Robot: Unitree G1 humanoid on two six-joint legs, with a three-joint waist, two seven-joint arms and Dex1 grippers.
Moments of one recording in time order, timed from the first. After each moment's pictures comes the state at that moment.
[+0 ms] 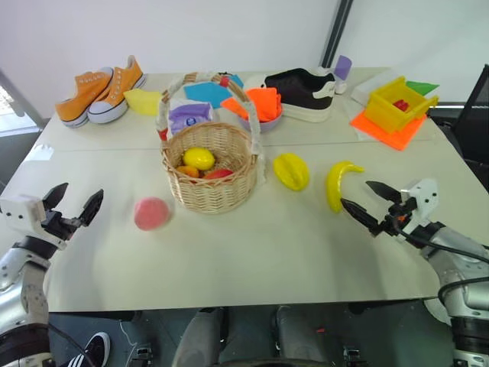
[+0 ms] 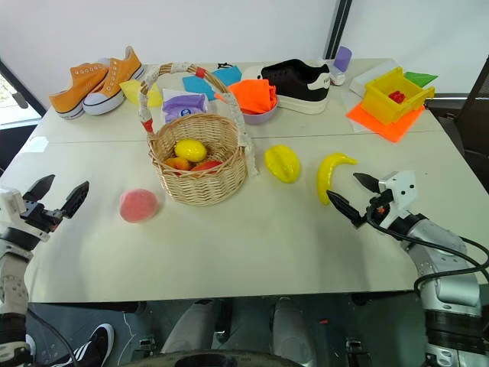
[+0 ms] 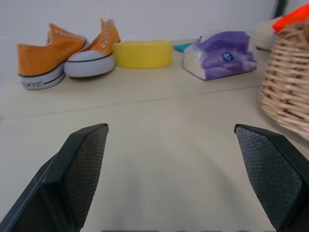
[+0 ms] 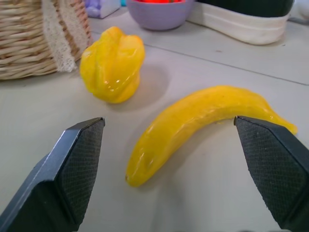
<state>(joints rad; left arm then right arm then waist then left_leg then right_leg) 0.01 0.59 0.54 0.21 -0.55 -0.05 -0.82 -0.04 -0.60 -0.32 -0.06 0.45 0.23 0.76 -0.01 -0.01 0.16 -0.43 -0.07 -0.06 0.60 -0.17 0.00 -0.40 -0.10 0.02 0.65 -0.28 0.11</state>
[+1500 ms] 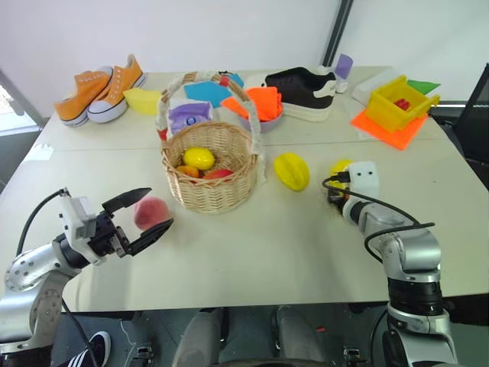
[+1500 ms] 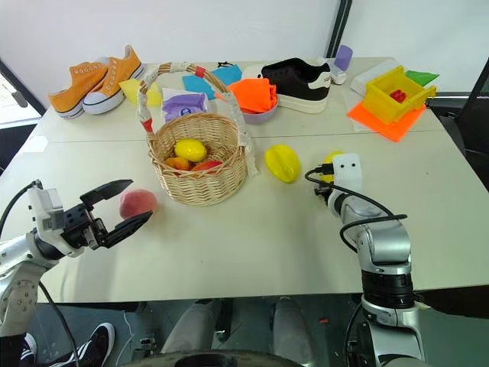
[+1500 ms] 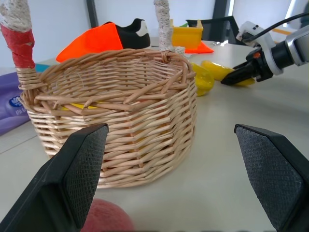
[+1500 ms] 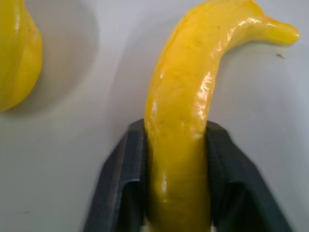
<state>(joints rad) 0.14 0.62 0.37 -0.28 -0.64 0.12 -1.02 -0.33 -0.37 -0.14 -0.26 0.22 1.06 0.06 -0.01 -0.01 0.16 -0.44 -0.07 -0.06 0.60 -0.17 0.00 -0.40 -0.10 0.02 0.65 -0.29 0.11</state>
